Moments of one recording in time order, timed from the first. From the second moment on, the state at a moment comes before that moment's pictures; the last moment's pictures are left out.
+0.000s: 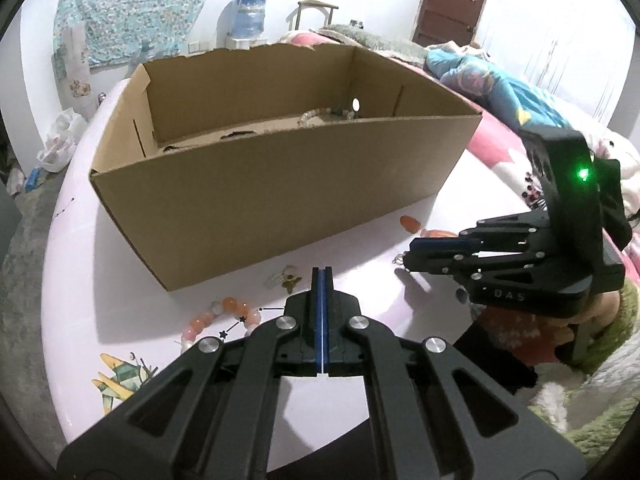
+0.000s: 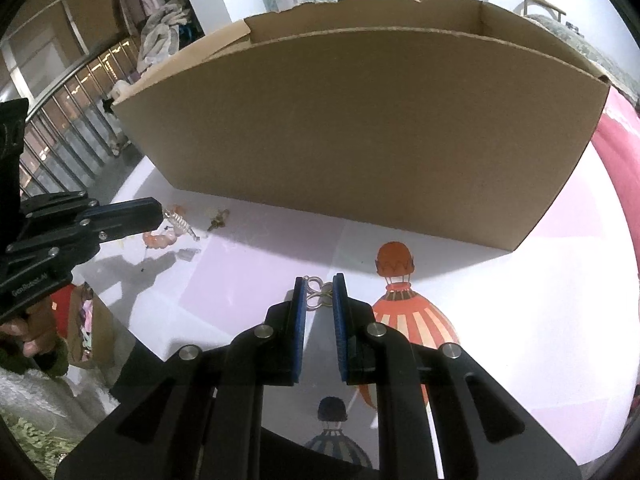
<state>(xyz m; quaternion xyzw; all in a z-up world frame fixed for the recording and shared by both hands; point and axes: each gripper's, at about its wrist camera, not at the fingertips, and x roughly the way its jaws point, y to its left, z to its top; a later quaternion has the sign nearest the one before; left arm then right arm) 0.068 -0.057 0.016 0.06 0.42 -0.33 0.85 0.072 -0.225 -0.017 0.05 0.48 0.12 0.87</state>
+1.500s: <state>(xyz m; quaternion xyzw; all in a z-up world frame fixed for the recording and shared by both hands) 0.084 -0.006 0.108 -0.17 0.35 -0.43 0.81 0.045 -0.256 0.100 0.12 0.33 0.15 0.92</state>
